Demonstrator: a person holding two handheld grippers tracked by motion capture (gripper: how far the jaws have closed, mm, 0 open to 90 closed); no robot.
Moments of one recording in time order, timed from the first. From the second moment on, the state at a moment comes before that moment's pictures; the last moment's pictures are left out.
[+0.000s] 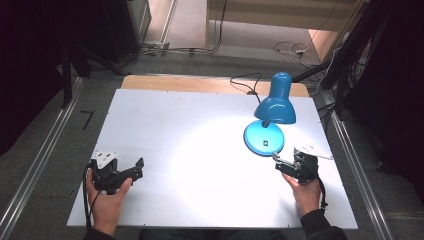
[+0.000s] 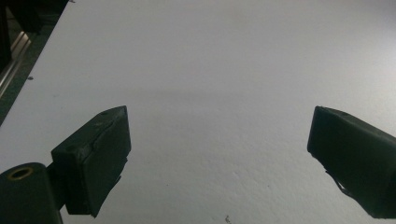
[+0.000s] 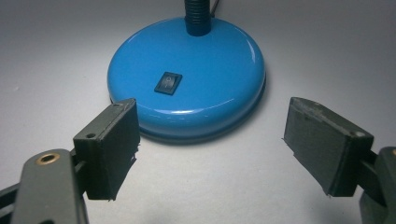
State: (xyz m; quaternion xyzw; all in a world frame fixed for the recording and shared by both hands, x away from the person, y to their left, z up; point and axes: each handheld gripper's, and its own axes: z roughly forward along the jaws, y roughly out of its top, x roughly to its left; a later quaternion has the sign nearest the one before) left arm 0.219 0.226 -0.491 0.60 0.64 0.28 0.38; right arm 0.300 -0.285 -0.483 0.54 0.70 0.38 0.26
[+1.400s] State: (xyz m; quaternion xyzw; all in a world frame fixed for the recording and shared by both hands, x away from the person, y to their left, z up) left arm 0.219 0.227 -0.491 0.60 0.64 0.28 0.38; right arm 0.324 -0.252 -0.503 0.53 0.70 0.40 0.26
